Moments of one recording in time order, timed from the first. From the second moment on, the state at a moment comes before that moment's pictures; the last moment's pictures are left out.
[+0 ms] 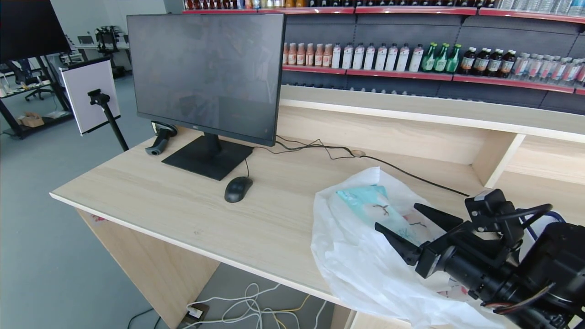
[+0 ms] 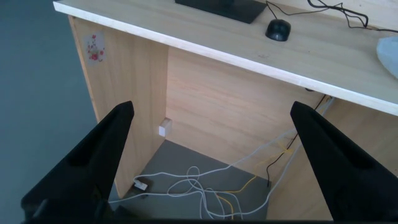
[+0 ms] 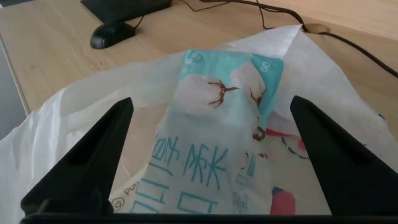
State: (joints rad) left arm 0.00 0.00 0.00 0.00 0.01 -0.05; right arm 0.50 1.73 -0.16 -1.57 0.00 0.00
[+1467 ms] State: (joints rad) left arm 0.00 0.00 0.00 0.00 0.01 -0.05; right arm 0.47 1.61 -0.27 -1.57 0.00 -0.01
